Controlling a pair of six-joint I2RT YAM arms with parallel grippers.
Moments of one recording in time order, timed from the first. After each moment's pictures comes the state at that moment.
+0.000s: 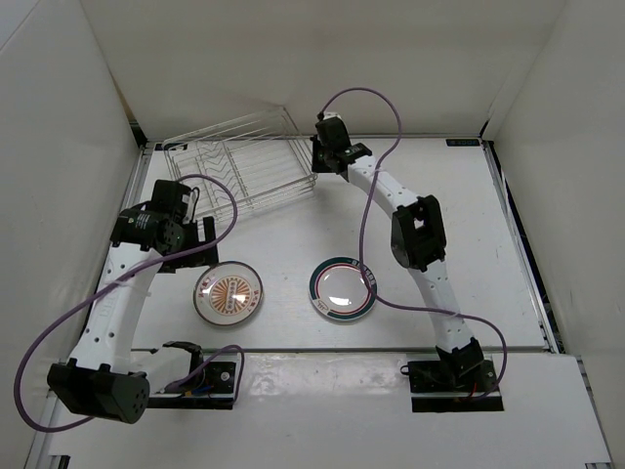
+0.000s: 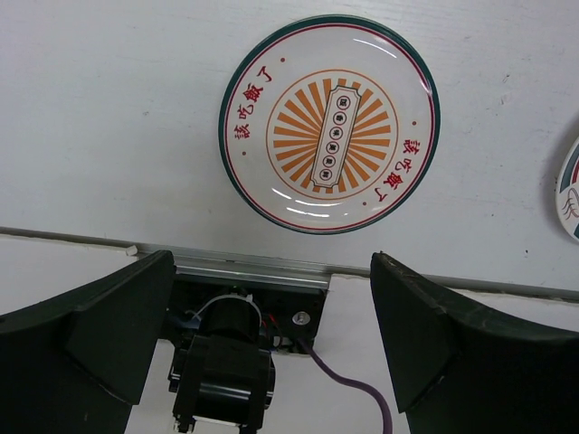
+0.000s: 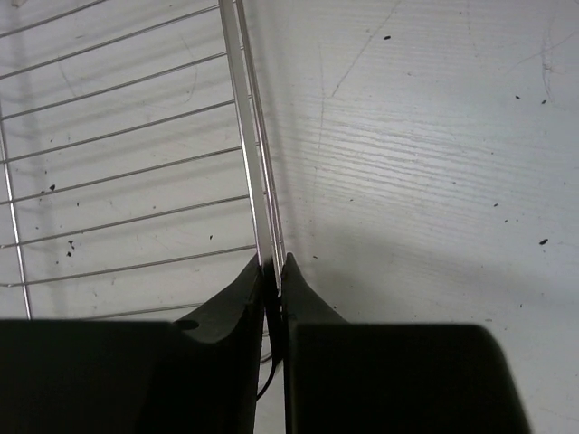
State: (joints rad) left arm -0.17 1.12 1.26 -1.31 -0.12 -0.27; right arm 0.55 2.47 2.30 -0.48 0.05 0.35
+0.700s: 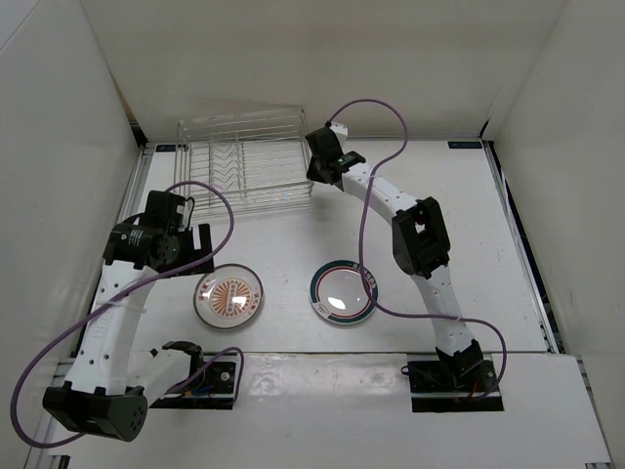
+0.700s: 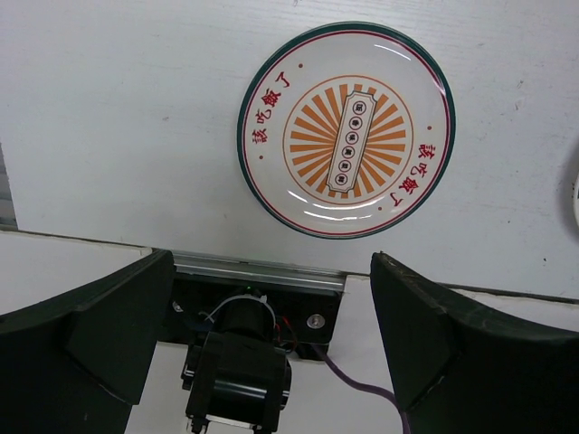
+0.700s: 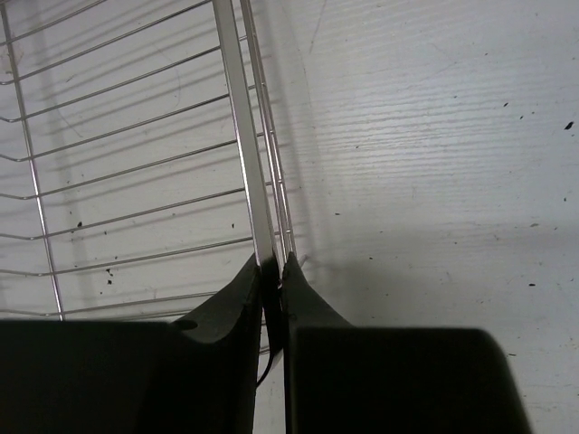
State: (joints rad) left arm -0.17 1.03 1.22 -1.31 -0.15 -0.24; right arm 0.62 2.35 2.11 -0.48 0.27 0.65
